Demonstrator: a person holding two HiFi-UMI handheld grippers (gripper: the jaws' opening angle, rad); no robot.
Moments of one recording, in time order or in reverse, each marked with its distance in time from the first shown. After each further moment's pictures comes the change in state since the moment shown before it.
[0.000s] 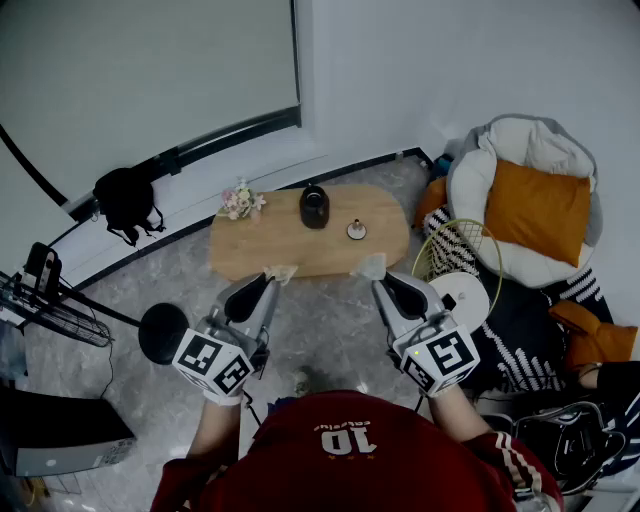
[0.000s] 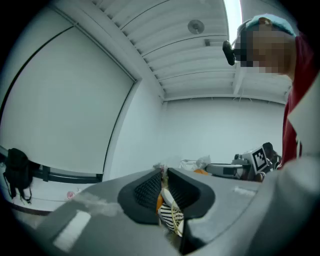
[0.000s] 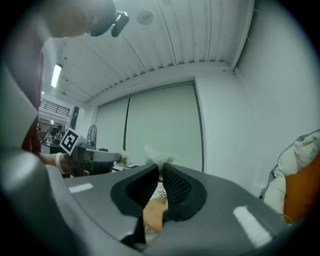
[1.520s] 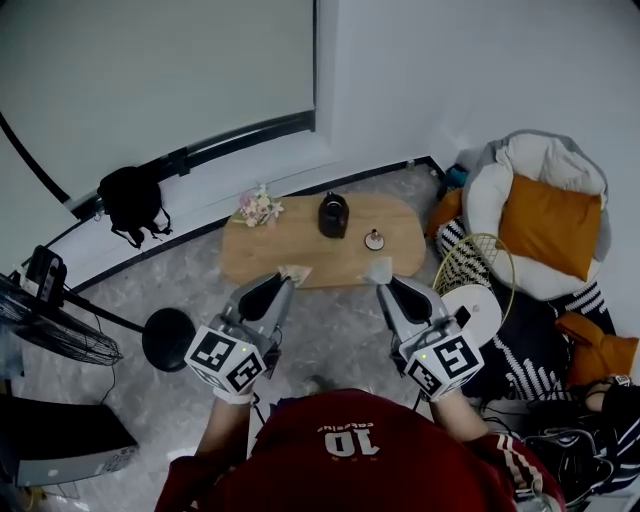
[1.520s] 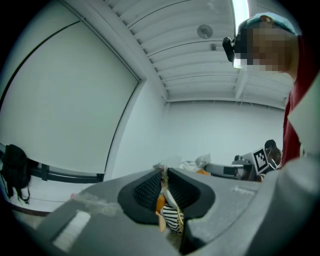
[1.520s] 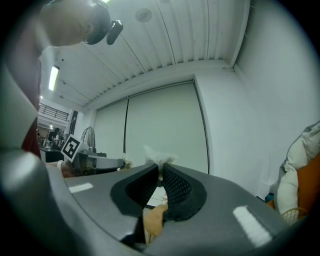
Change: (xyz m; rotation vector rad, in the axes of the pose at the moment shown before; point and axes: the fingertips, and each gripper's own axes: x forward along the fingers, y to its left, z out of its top) left arm -0.002 0.081 0.002 -0.019 -0.010 -0.027; right arm 0.082 0.031 -0.004 0.039 -0.035 0.008
